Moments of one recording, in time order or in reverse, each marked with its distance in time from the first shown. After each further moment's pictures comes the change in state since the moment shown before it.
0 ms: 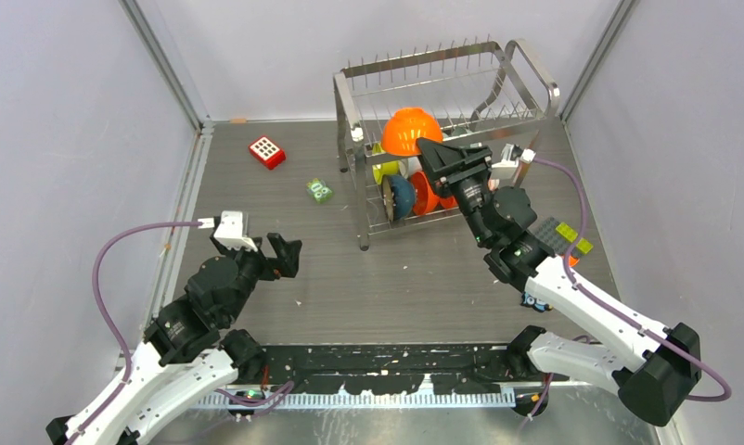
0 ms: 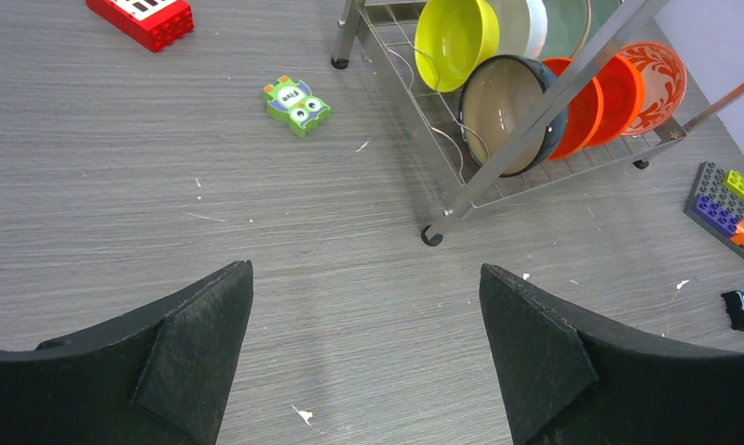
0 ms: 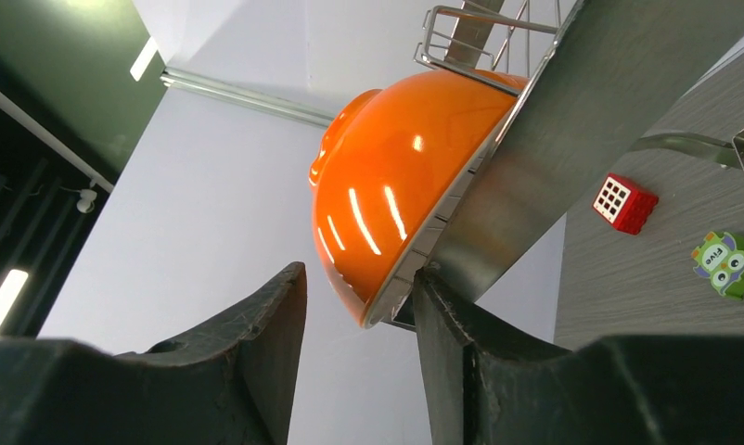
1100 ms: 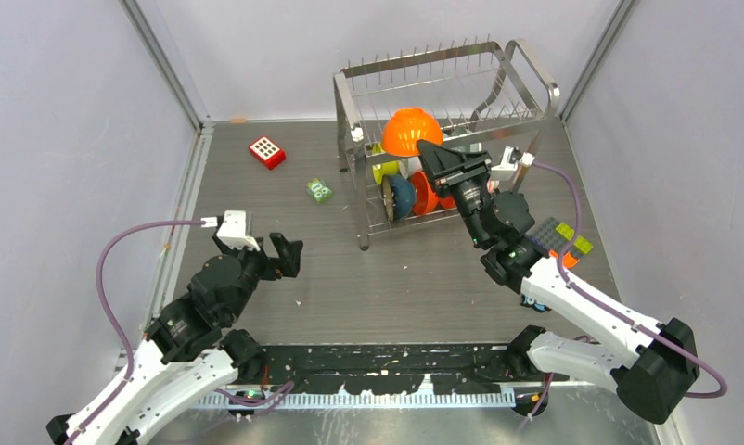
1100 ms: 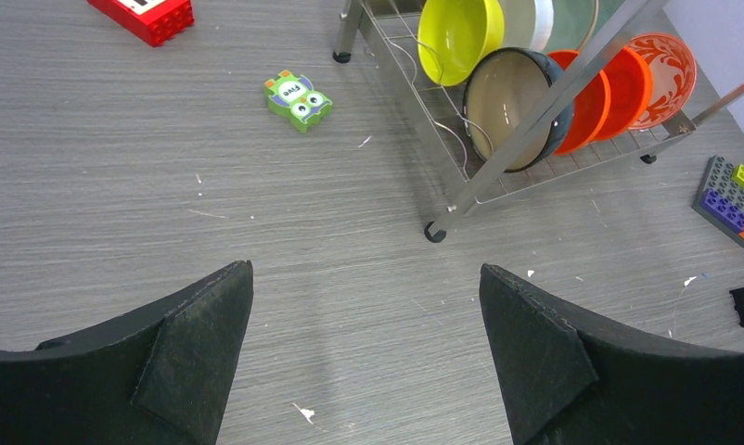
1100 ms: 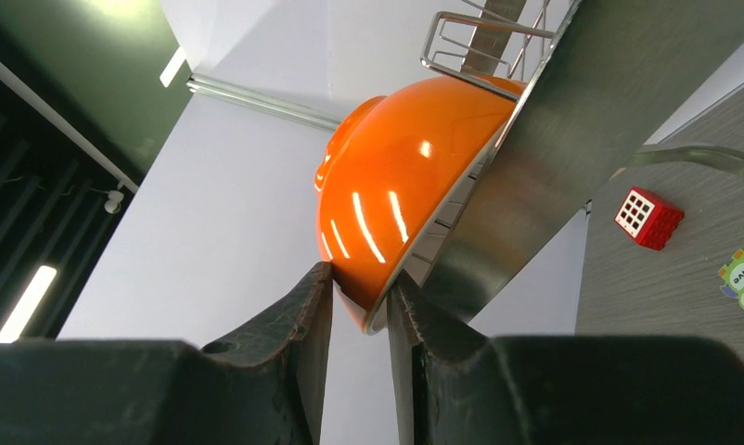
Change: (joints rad) left arm 0.000 0.014 -0.005 0.003 0.000 0.000; right arm -0.003 0.020 -0.045 0.116 0.008 0.000
